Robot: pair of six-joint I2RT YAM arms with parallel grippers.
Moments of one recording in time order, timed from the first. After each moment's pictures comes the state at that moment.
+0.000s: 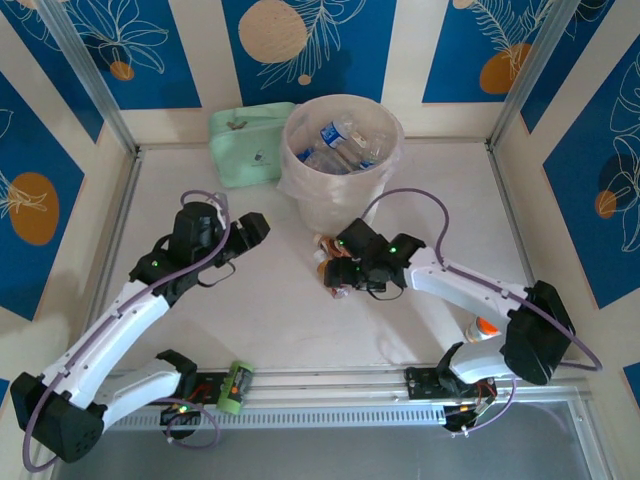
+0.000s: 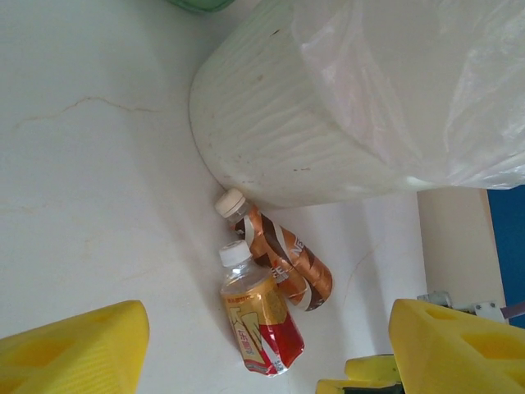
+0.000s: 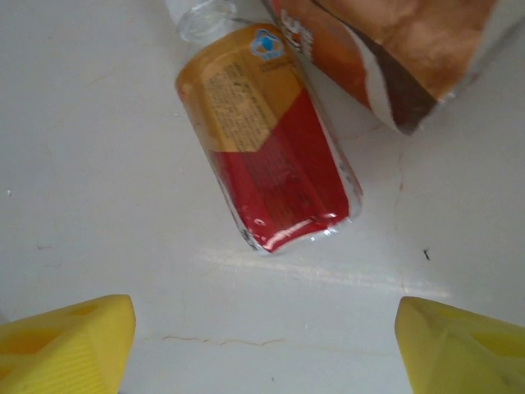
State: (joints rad) left arm -0.49 0.98 0.90 -0.49 0.11 -0.90; right arm 0.84 1.39 1.03 -0.80 0.01 0.81
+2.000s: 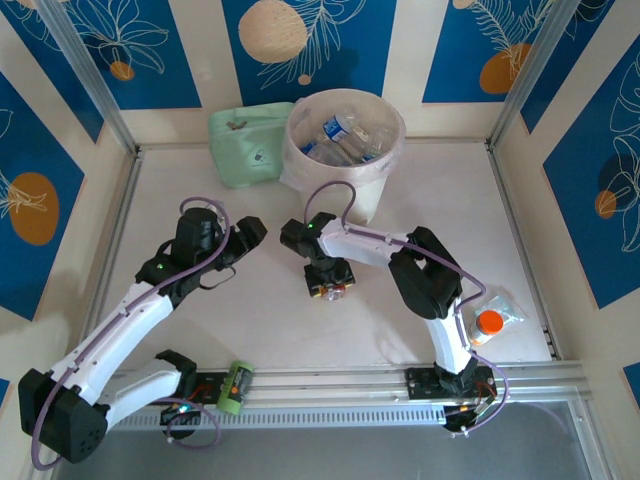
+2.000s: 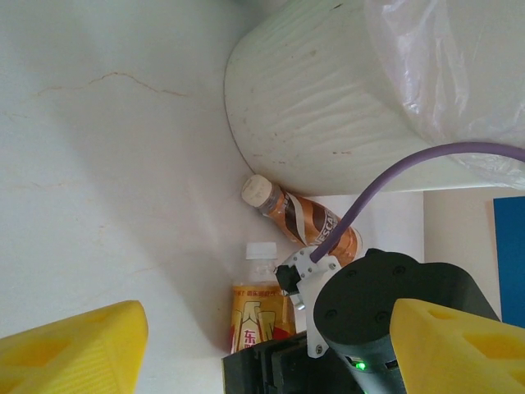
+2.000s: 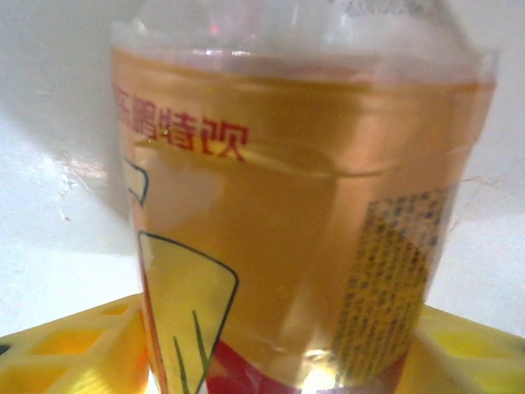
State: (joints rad) left arm -0.45 0.98 0.81 -0.41 0.14 -0.97; right arm 0.89 2.04 1.54 -1.19 0.08 0.64
